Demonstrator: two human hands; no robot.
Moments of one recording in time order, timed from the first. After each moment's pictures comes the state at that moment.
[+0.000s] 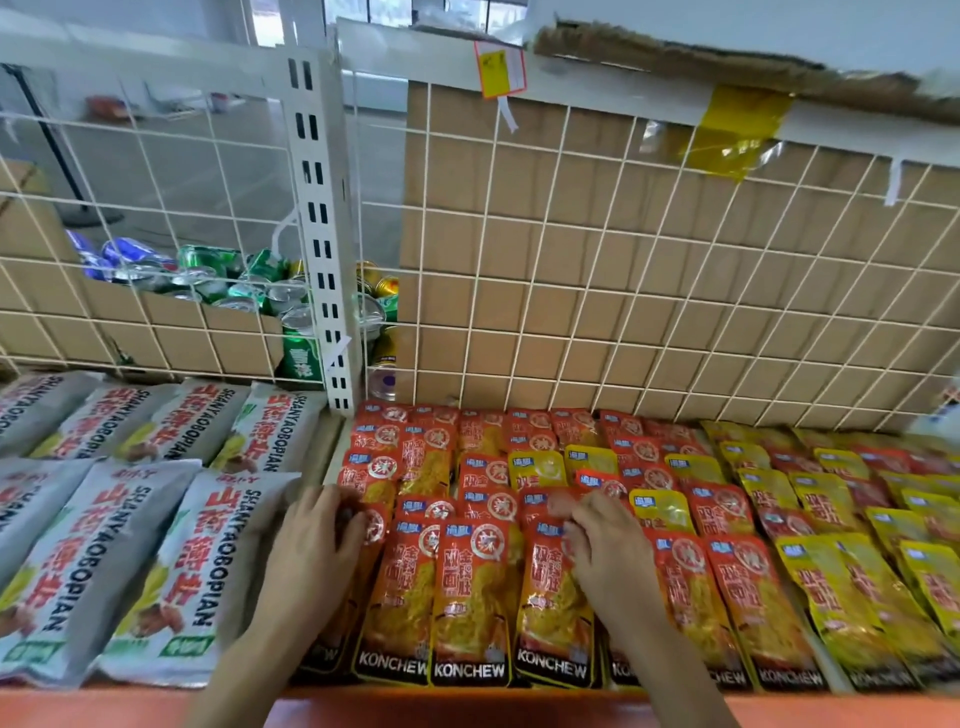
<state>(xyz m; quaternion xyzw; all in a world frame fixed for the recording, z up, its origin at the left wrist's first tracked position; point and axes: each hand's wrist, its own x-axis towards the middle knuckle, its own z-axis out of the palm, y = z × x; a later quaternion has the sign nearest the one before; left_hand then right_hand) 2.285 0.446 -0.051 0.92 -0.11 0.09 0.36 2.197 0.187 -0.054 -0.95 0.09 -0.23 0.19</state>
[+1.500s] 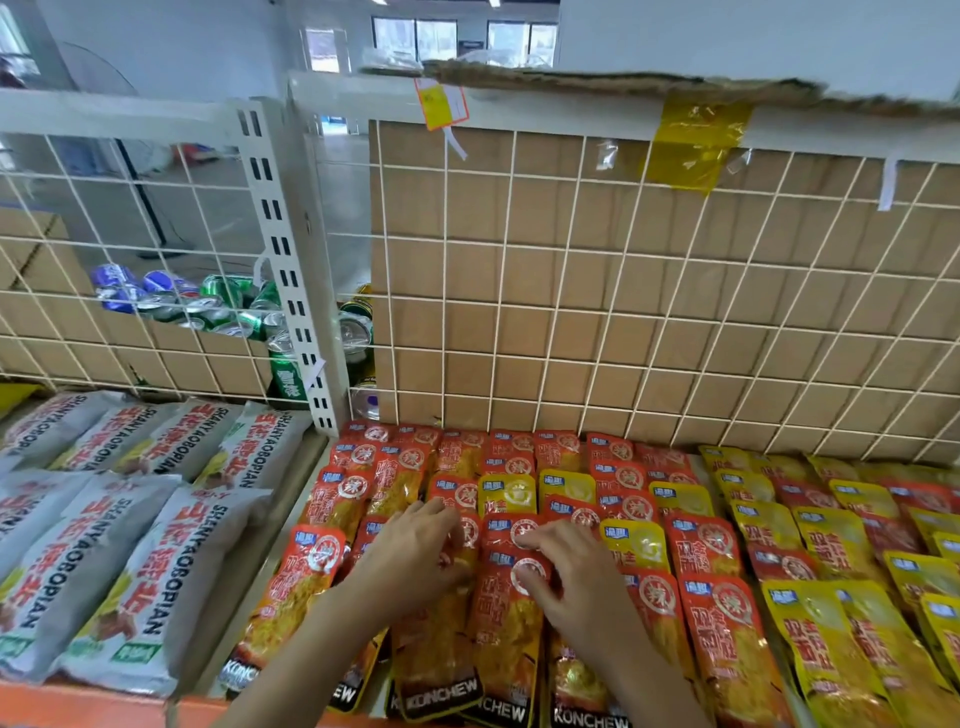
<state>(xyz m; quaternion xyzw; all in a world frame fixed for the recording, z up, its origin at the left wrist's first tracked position) 2.277 0.336 -0.027 0.93 -0.33 -0.04 0.15 2.195 0.155 -0.054 -0.96 -0.02 -0.10 0.25</state>
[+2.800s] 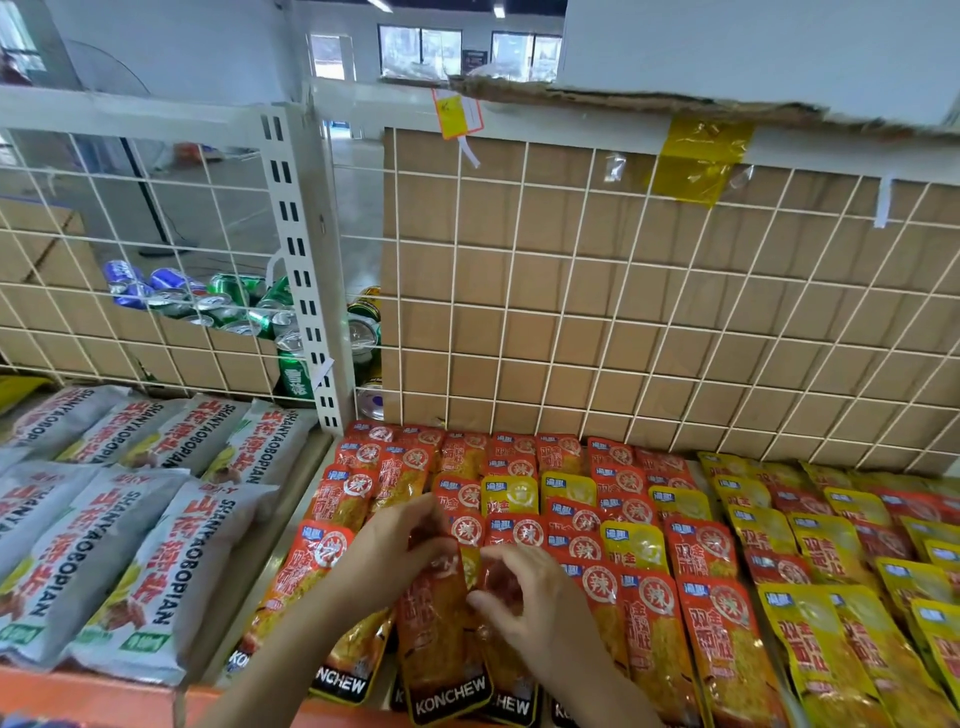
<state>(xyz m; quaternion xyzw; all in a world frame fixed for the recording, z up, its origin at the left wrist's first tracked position) 2.269 0.362 -0.013 0.88 -0.29 -0.07 0.37 2.181 0.198 -0.027 -0.94 -0.04 -0.06 0.33</state>
